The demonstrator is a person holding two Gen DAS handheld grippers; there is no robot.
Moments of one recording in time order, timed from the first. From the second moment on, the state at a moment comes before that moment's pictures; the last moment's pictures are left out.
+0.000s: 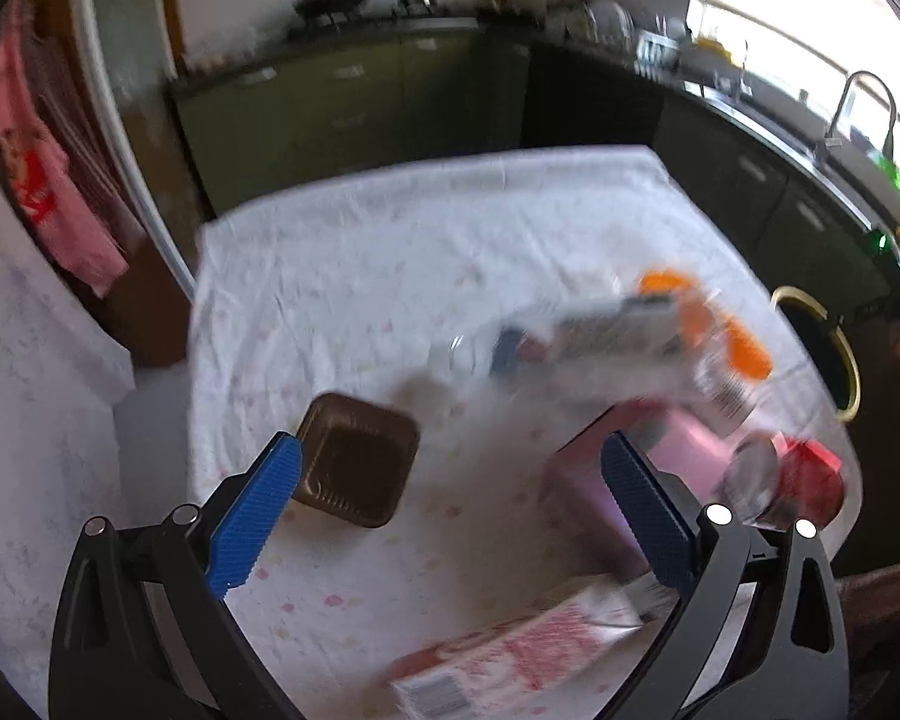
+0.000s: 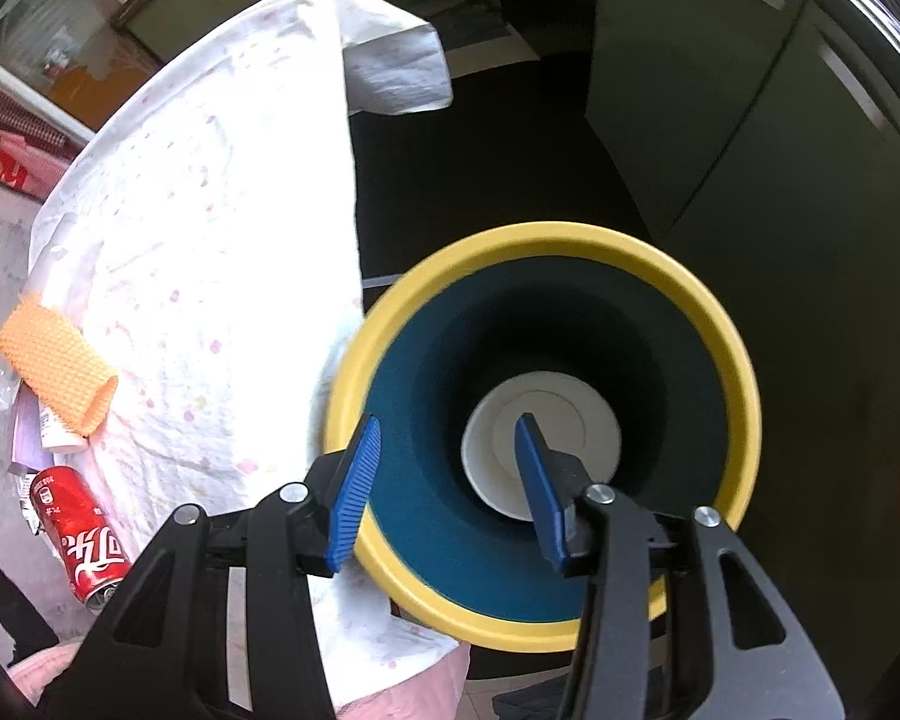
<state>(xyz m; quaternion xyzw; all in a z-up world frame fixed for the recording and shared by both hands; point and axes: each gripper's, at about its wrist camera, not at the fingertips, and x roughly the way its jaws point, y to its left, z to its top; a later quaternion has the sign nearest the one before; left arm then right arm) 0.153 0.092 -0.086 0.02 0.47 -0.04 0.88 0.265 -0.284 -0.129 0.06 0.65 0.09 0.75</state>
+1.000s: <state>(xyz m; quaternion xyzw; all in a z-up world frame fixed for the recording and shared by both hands) 0.202 0.122 -0.174 0.10 0.54 -0.11 0.83 0.271 -0.261 -0.144 0.06 0.66 0.11 0.74</state>
